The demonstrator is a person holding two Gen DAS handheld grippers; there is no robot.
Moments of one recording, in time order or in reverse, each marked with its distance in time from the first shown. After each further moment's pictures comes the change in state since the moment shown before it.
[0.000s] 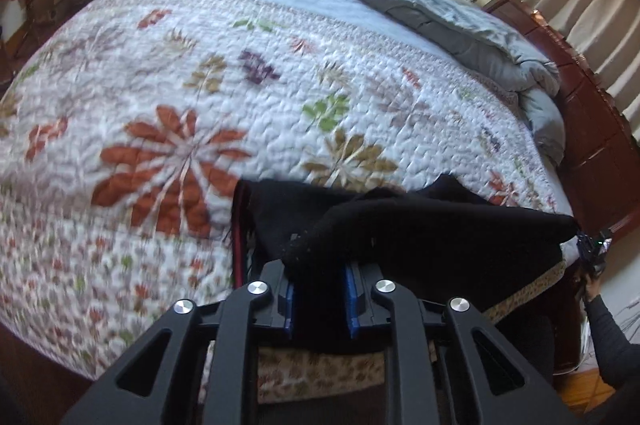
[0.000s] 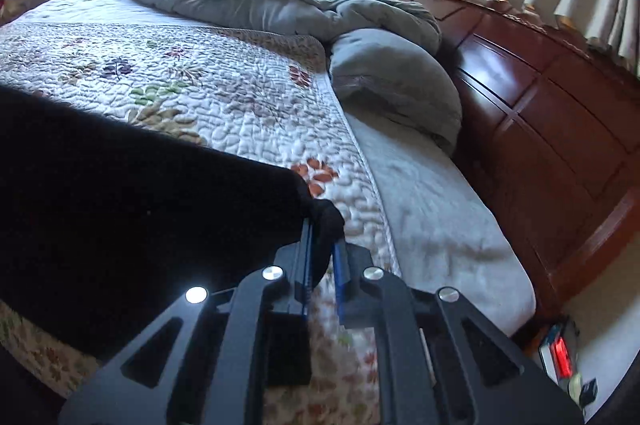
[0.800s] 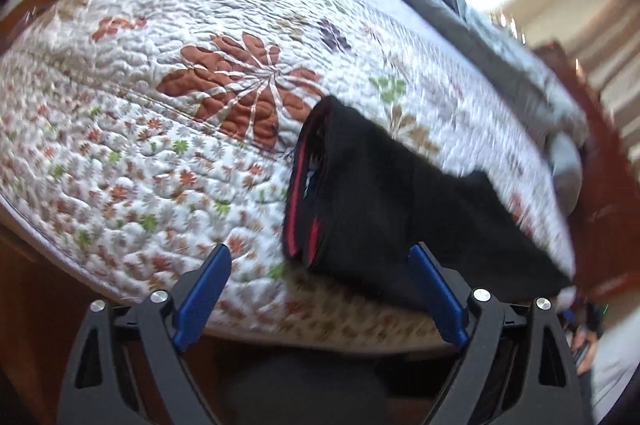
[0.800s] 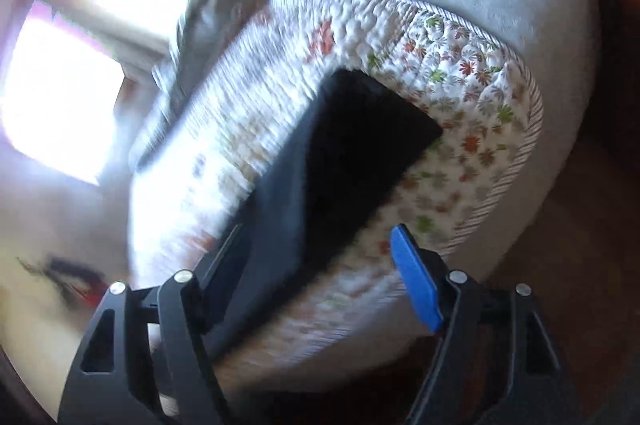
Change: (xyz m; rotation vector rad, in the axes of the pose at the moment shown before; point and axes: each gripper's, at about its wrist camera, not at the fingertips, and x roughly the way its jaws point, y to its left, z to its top) left arm -0.027 0.042 -0.068 -0.266 -0.050 0.006; right arm -0.063 -0.035 -0.088 1.138 0.329 0.601
